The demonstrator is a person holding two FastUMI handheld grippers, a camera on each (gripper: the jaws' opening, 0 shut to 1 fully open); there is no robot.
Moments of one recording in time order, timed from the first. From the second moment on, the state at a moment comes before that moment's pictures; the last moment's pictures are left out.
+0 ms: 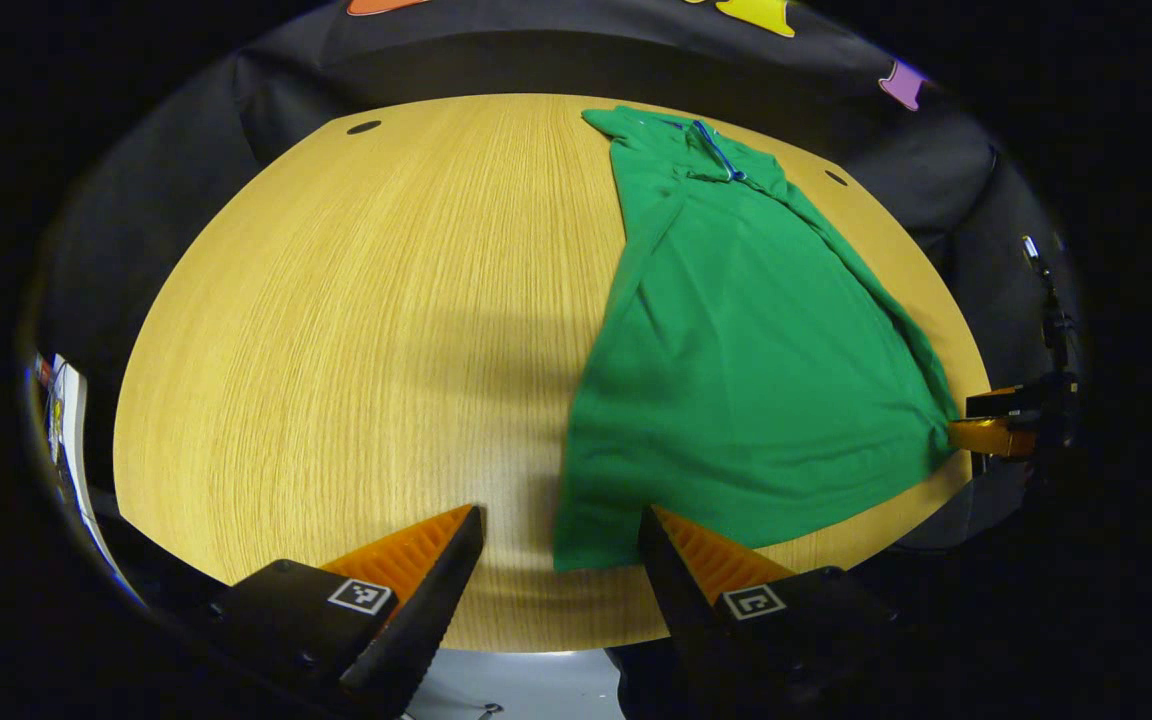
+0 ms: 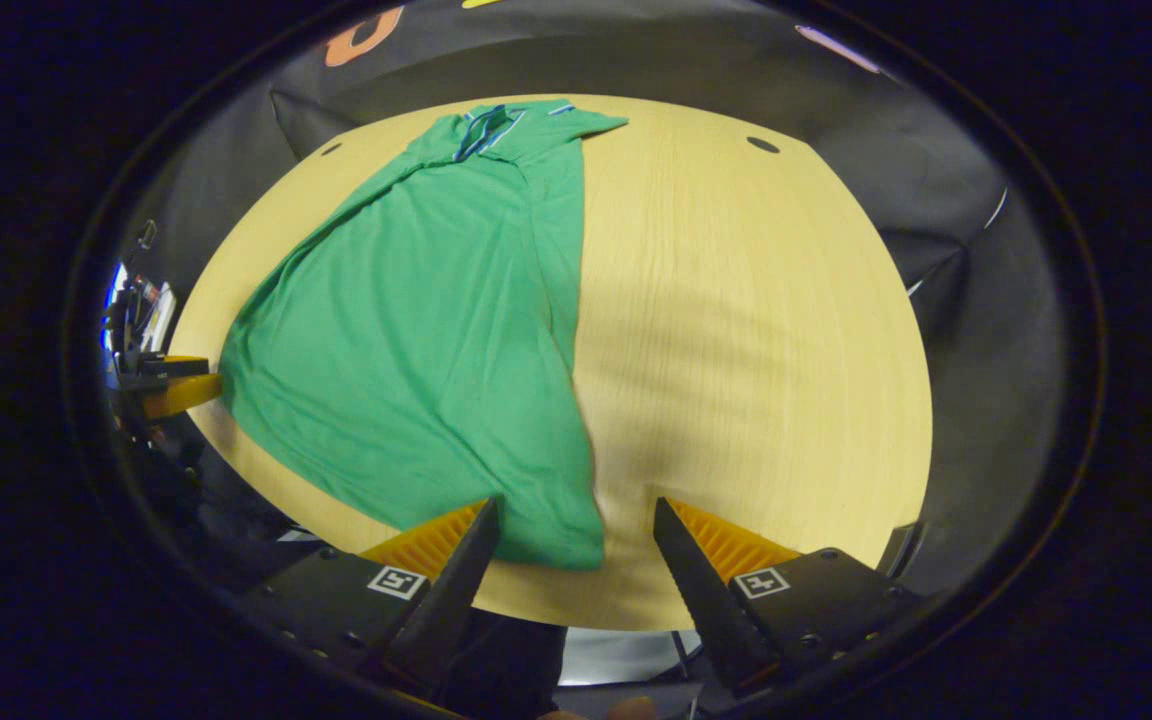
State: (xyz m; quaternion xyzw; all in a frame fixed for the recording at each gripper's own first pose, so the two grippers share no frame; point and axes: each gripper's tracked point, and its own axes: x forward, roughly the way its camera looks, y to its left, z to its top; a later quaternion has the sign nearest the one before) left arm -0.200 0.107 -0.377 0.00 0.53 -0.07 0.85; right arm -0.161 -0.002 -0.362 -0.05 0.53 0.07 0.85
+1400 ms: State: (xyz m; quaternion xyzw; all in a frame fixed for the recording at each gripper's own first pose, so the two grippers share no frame) left arm -0.207 0.073 -0.352 -0.05 0.58 -0.13 0.80; right arm -0.161 0.002 -0.349 0.12 0.58 0.05 0.80
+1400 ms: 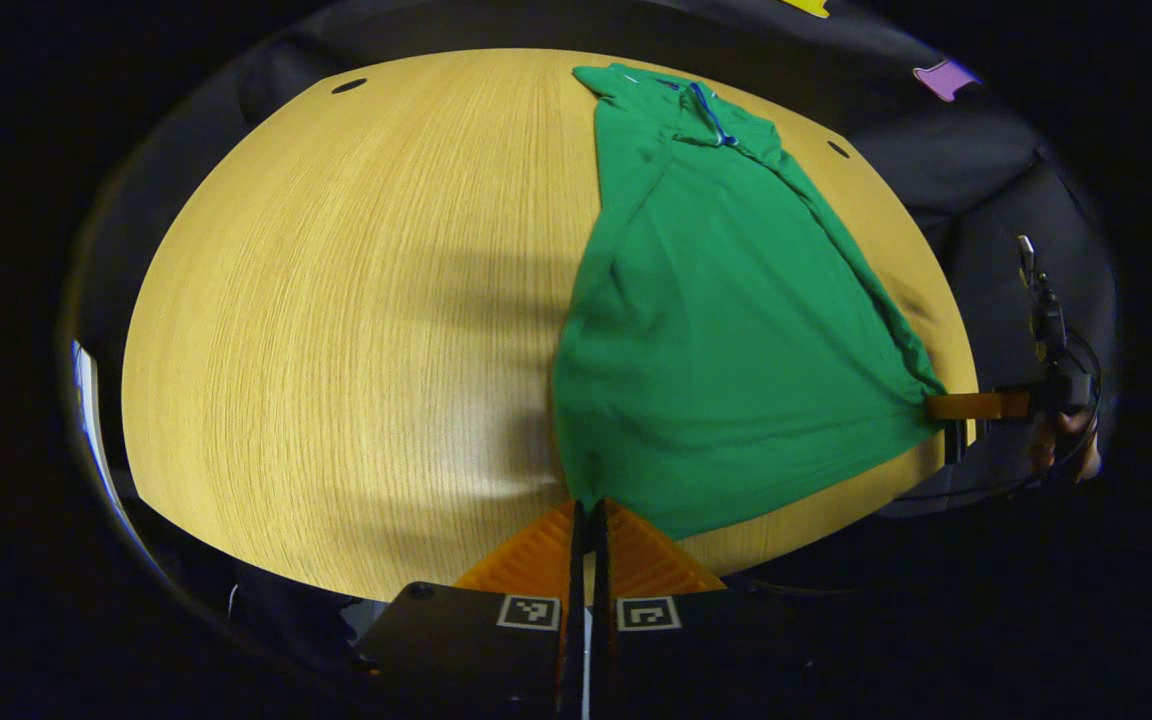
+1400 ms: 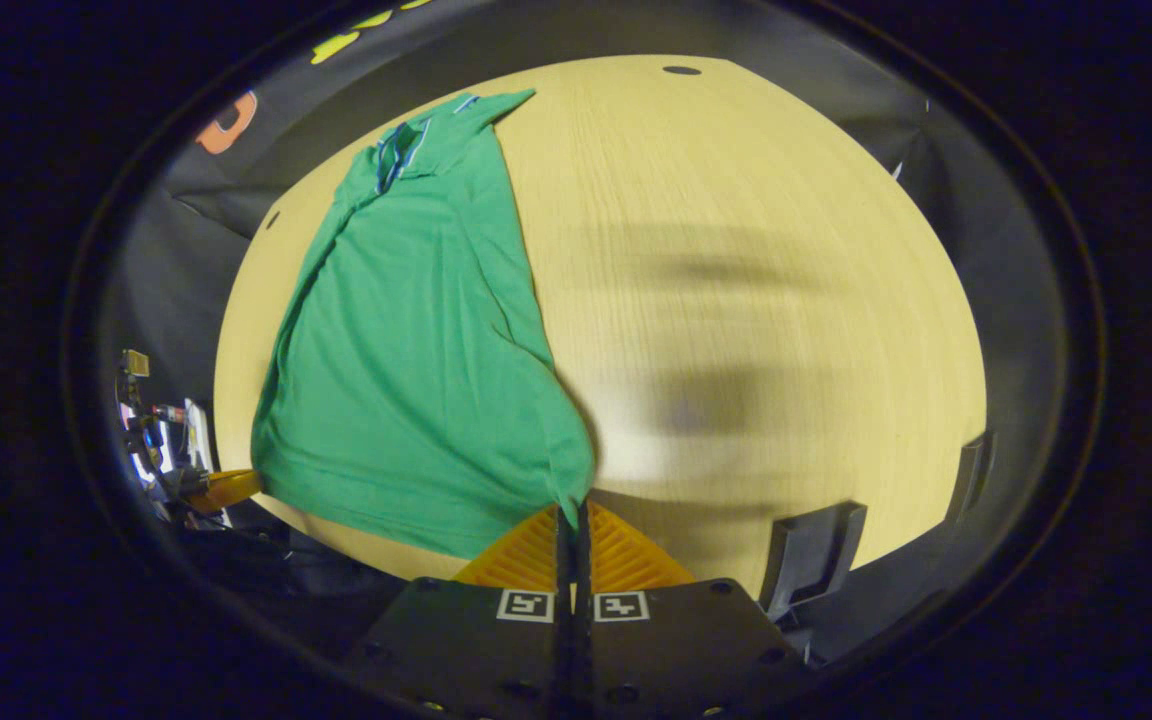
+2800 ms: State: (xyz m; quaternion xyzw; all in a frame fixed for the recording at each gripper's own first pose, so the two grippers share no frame) left arm -0.001 0.064 -0.213 -0.06 0.42 -0.14 0.89; right arm 0.024 0.002 -0.176 0.11 0.41 0.08 0.90
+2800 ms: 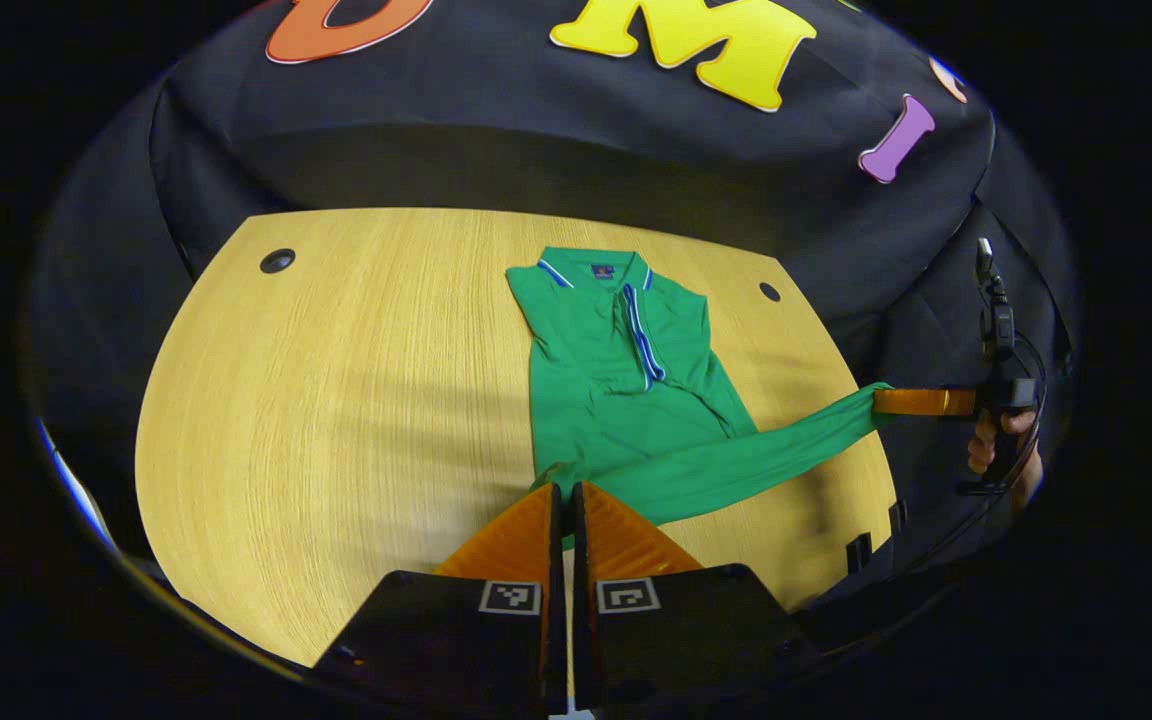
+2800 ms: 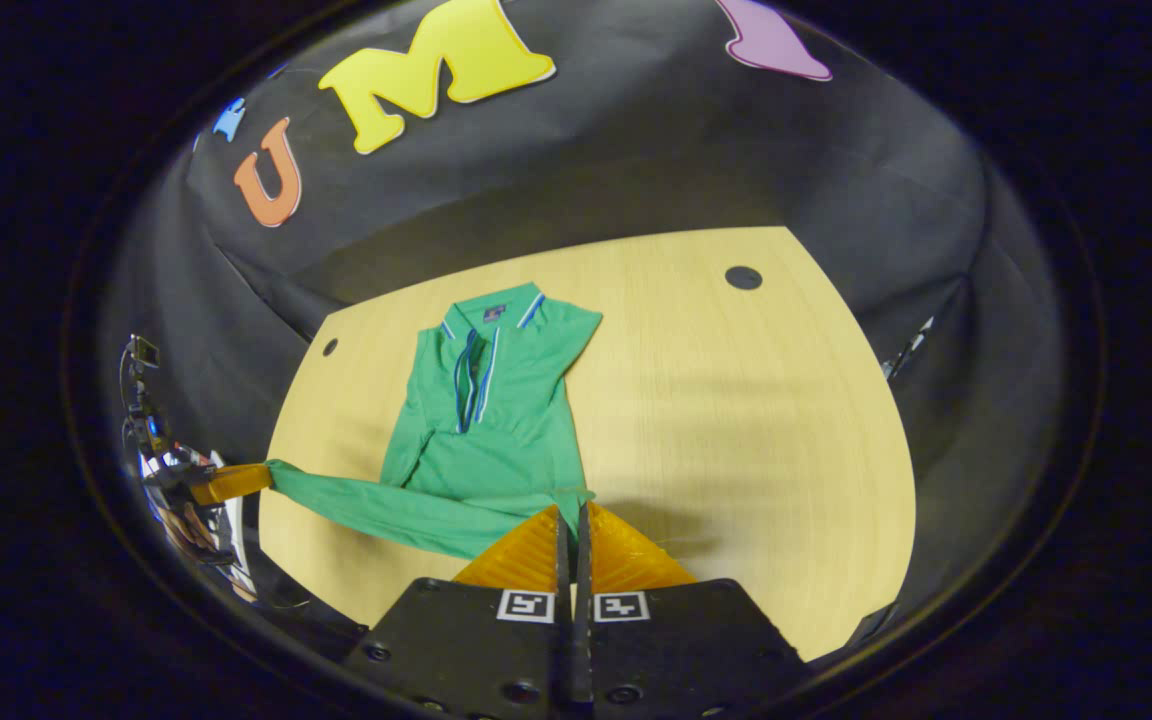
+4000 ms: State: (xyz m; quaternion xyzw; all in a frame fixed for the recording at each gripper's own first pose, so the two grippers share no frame) left arm 0.241 0.074 -0.228 -0.12 0.30 -0.05 0.94; right arm 0.286 0.022 -0.183 0.03 0.33 0.08 0.94
